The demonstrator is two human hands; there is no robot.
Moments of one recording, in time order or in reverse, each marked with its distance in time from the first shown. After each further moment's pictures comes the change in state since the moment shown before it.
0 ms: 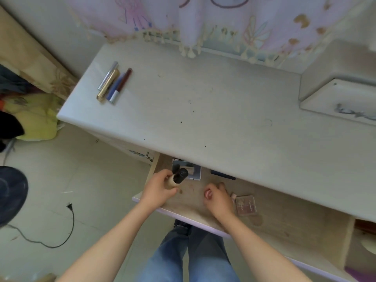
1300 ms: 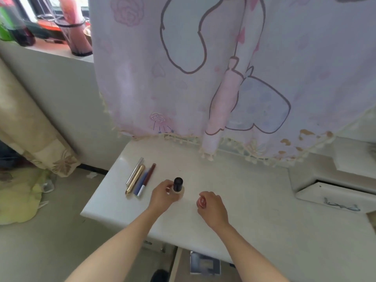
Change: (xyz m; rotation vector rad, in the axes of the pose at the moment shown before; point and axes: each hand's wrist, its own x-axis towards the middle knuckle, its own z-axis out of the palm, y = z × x) left_hand 0.135 0.072 -0.177 -0.344 0.107 0.087; right_hand 0.058 -0.213 -0.131 -0.019 0.333 -0.200
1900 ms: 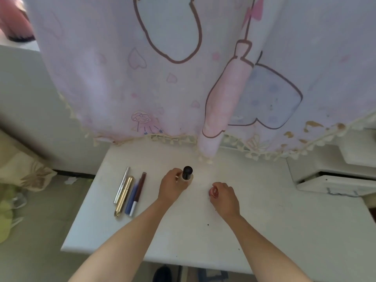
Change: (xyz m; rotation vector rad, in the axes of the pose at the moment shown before) left_hand 0.088 0.016 0.028 -0.034 -0.092 0.066; right_hand 0.066 0.023 -0.001 -0.086 0.106 0.234
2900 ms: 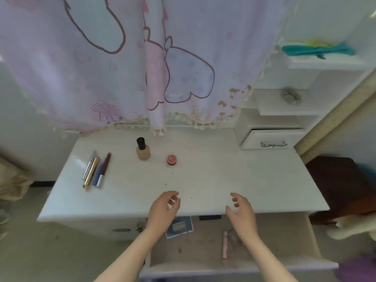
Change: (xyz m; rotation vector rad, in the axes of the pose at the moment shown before) left_hand -0.196 -0.015 0.075 0.209 -0.143 0.165; right_hand -0.183 0.167 -0.024 0.475 0.247 0.134
